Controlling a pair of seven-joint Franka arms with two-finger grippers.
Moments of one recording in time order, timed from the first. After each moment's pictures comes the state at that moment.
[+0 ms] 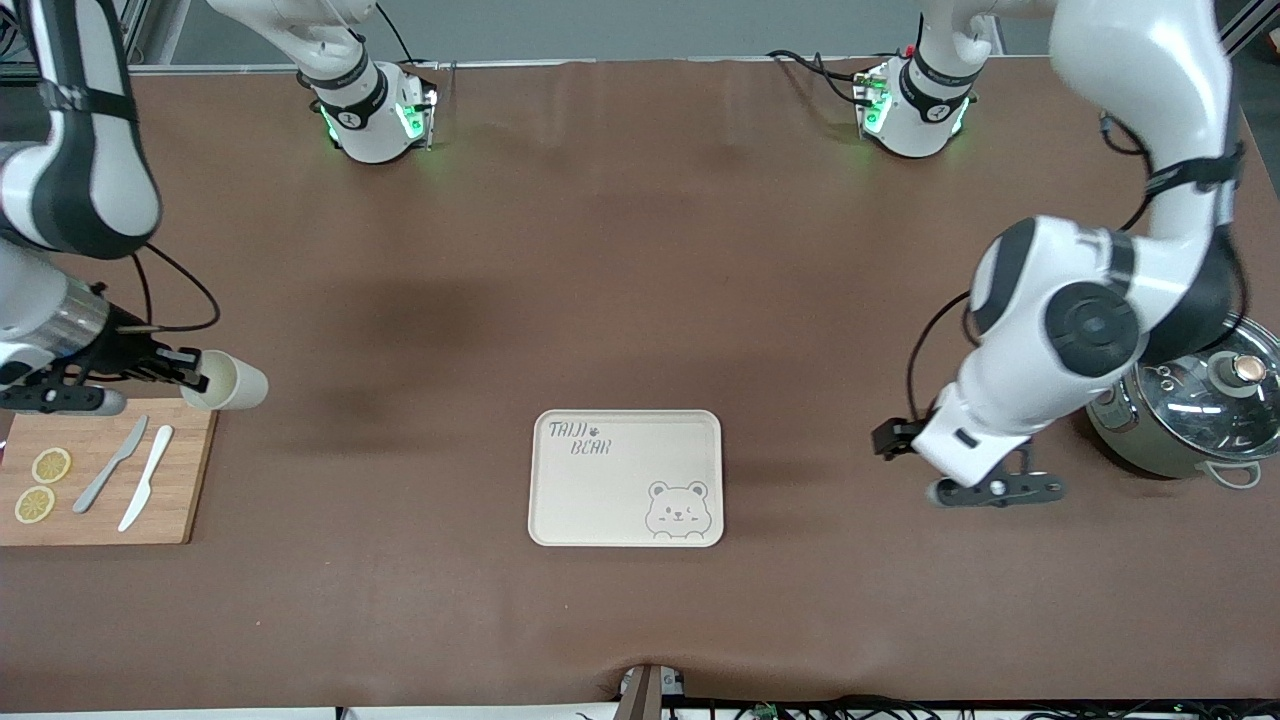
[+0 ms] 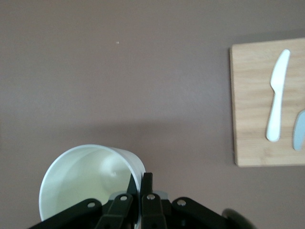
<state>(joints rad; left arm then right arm) -0.11 0.47 -0.16 -1.34 0.11 1.86 -0.24 -0.08 0.14 -0.03 -1.99 0.11 2.23 -0.13</state>
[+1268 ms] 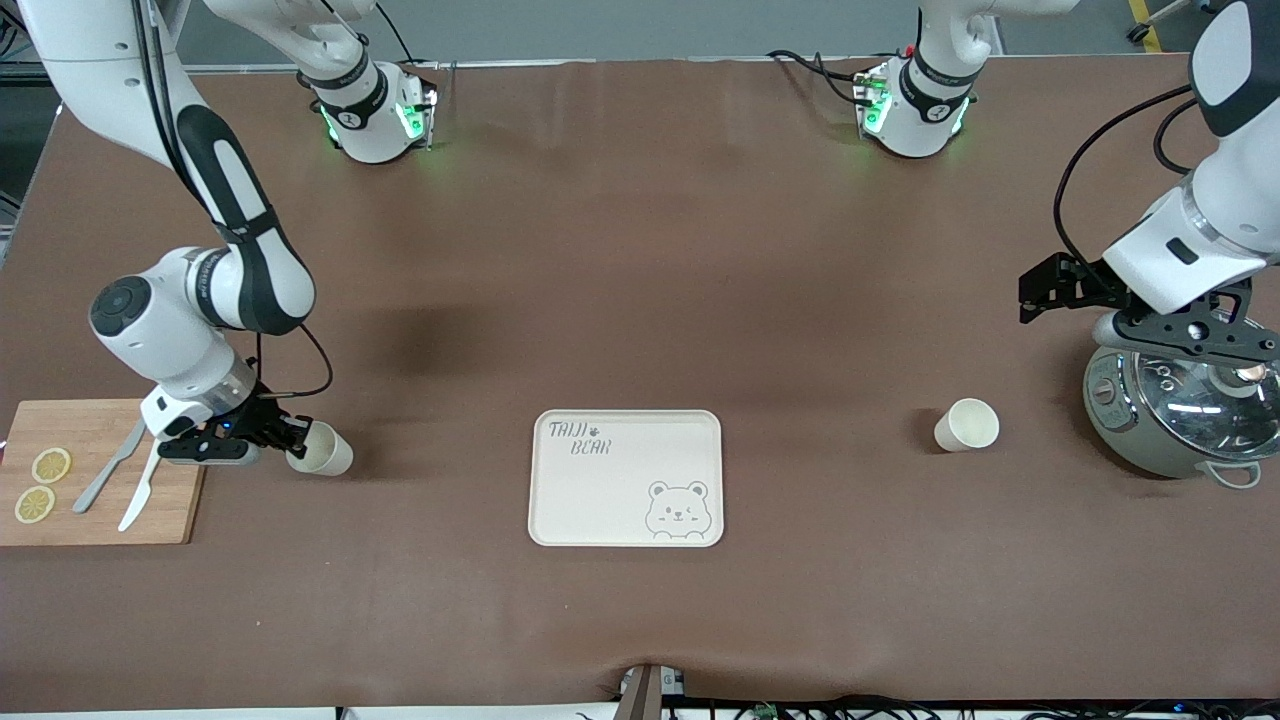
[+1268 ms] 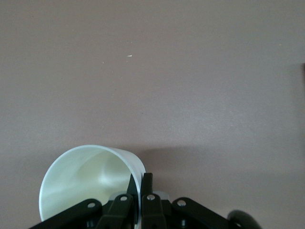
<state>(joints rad) -0.20 0.13 0.06 -1.51 -0.01 1.65 0.08 0.01 0.43 -0.02 -2.07 0.19 2.75 -0.13</state>
